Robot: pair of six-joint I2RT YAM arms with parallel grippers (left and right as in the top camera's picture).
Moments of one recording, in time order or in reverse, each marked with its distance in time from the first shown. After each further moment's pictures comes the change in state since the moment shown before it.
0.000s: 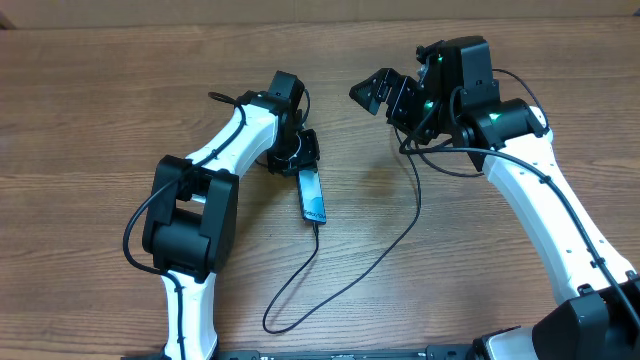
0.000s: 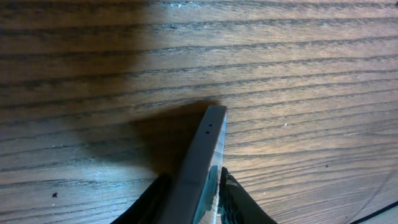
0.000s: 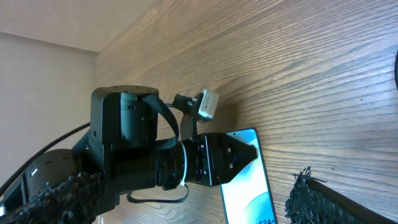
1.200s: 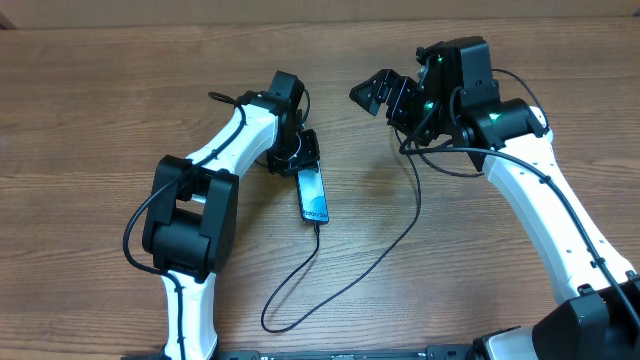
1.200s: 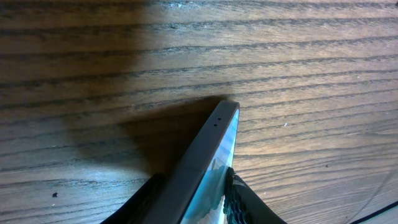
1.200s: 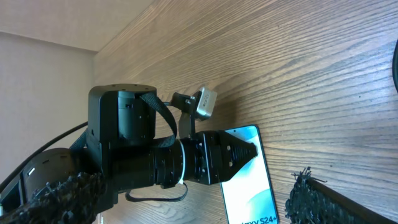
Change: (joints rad) left arm 0.000 0.000 0.000 0.000 0.000 0.000; right arm 0.000 0.000 0.000 -0.010 0.000 0.000
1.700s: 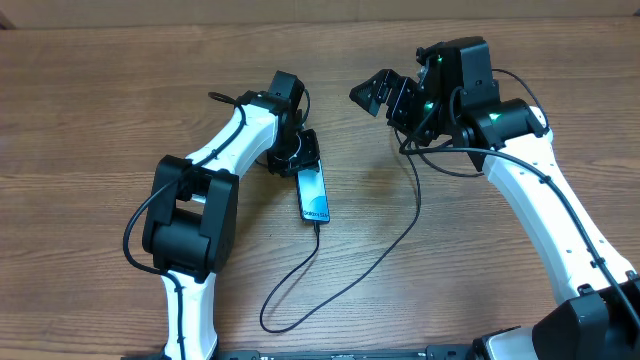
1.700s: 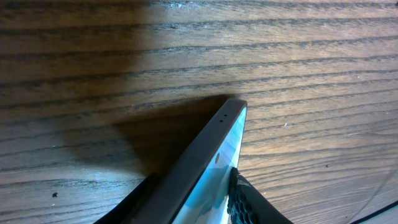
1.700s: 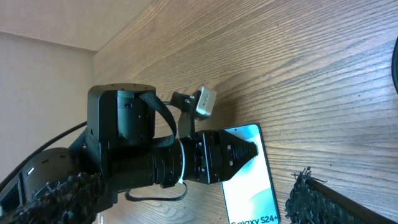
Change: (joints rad) left arm 0.000 0.000 0.000 0.000 0.000 0.000; right arm 0.000 0.000 0.000 -0.003 0.000 0.000
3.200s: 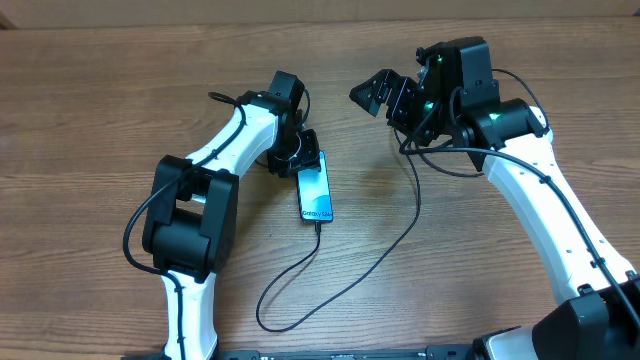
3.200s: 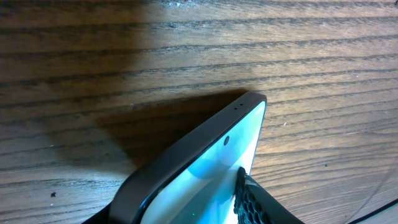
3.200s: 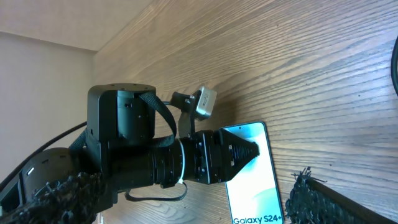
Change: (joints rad) left arm 0.000 0.000 0.000 0.000 0.003 0.000; right arm 0.000 0.000 0.000 0.000 0.000 0.000
